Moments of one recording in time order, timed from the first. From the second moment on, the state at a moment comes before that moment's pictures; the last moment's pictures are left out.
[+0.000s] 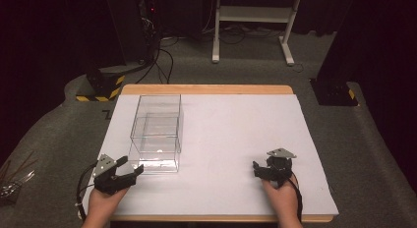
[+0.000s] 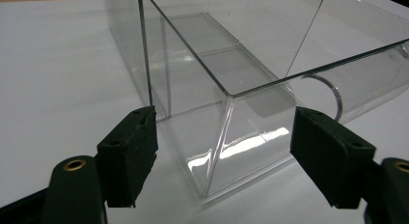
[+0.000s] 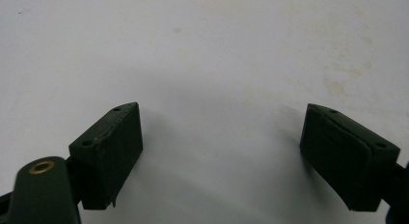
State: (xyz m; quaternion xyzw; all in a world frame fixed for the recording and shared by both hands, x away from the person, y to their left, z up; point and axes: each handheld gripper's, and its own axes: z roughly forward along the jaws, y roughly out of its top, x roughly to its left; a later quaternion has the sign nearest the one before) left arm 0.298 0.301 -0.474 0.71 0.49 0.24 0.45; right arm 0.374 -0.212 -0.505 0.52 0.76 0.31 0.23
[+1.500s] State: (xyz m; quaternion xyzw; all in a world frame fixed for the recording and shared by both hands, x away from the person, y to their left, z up) left arm 0.334 0.301 -0.484 0.68 0.53 0.26 0.44; right arm 0.374 -0.212 -0.505 0.52 0.76 0.31 0.23
